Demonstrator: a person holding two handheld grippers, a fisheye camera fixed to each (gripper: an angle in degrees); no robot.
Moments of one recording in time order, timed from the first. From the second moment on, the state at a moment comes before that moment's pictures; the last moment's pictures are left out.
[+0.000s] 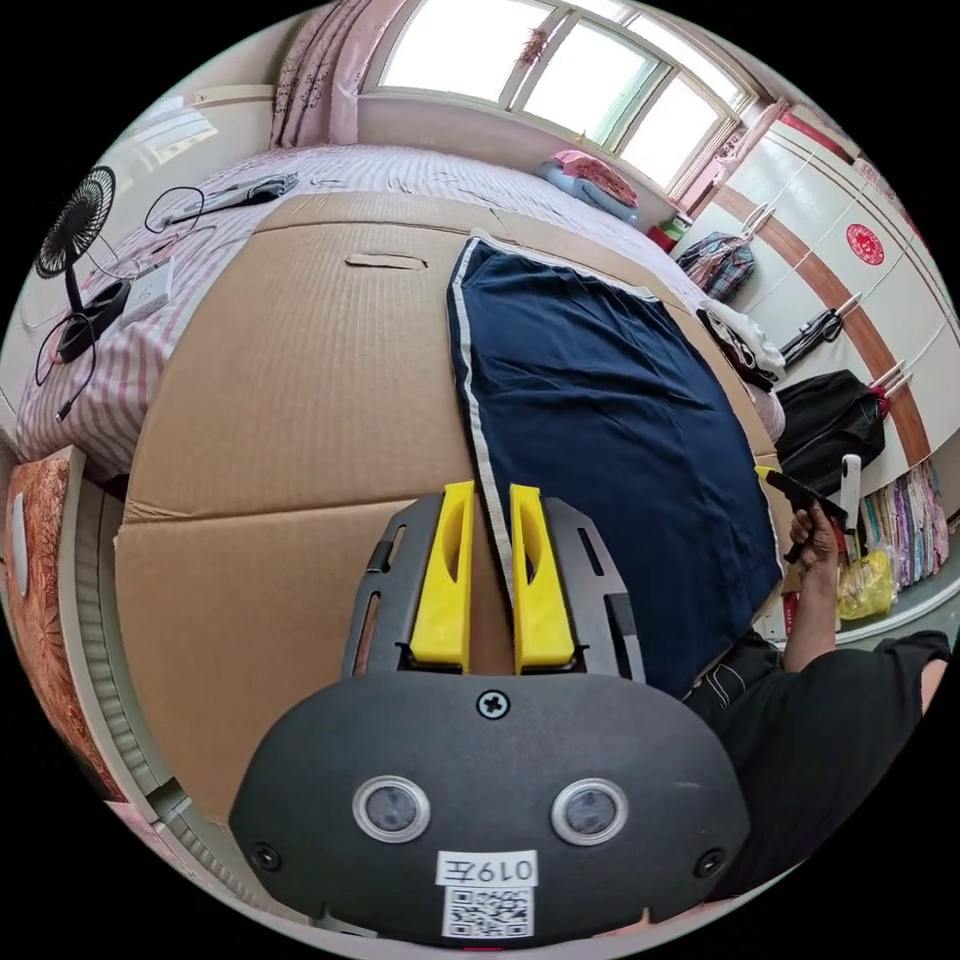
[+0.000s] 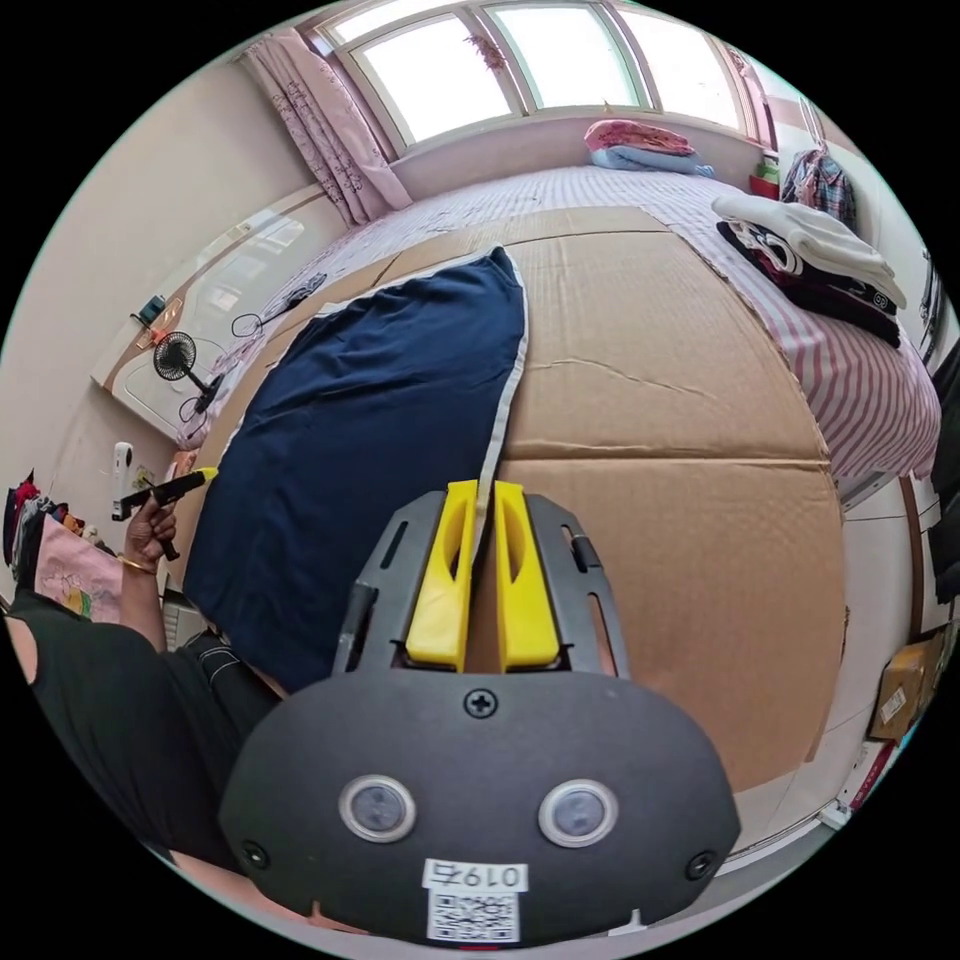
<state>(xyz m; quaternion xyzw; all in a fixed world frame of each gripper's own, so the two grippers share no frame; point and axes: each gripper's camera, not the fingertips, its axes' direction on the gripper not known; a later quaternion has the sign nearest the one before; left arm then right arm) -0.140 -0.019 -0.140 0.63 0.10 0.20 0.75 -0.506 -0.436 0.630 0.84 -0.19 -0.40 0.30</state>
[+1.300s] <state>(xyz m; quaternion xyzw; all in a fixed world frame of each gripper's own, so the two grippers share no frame) 0.101 0.249 -0.098 0.57 -0.22 0.60 0.52 -0.520 -0.183 0.830 0.81 0.32 -0.48 0.04</state>
